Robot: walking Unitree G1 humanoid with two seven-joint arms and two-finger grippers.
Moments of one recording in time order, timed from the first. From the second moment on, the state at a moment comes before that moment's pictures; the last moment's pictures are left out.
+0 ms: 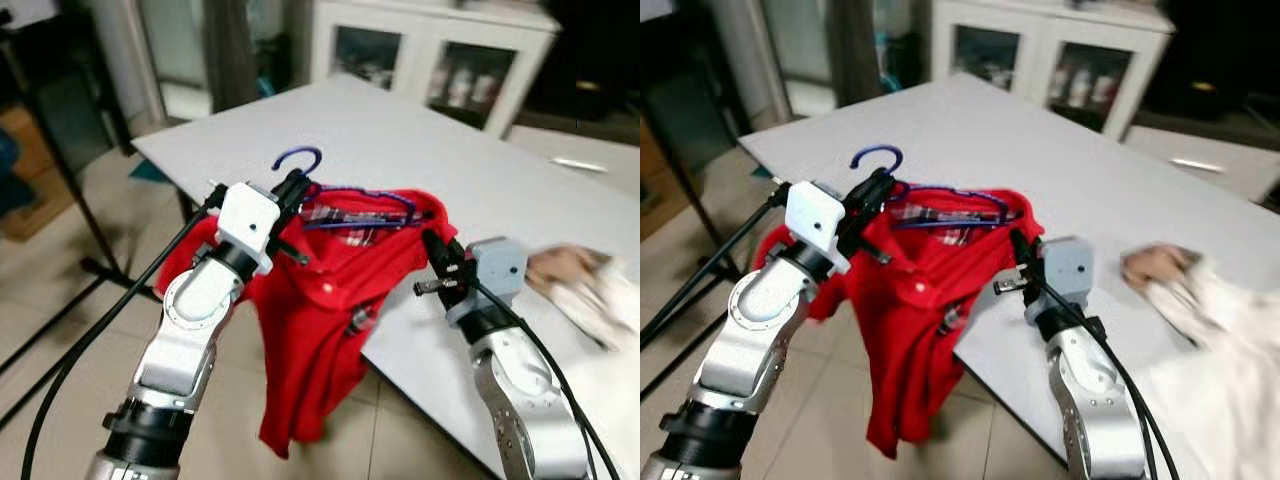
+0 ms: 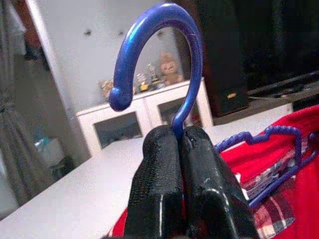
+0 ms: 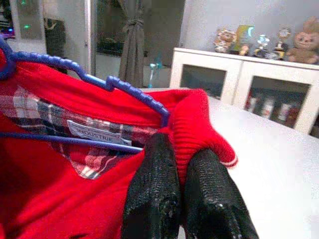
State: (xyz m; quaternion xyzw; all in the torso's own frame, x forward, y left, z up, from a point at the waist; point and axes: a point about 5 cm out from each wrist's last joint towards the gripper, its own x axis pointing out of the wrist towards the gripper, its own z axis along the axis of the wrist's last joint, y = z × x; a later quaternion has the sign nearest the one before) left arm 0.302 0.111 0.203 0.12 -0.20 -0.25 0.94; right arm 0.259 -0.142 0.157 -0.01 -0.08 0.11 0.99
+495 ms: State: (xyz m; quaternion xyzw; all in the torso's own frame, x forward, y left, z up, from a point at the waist) left arm 0.303 0.103 0.208 0.12 -0.22 -0.27 0.93; right arm 0.260 -0.147 0.162 -0.02 -0.08 0.10 0.99
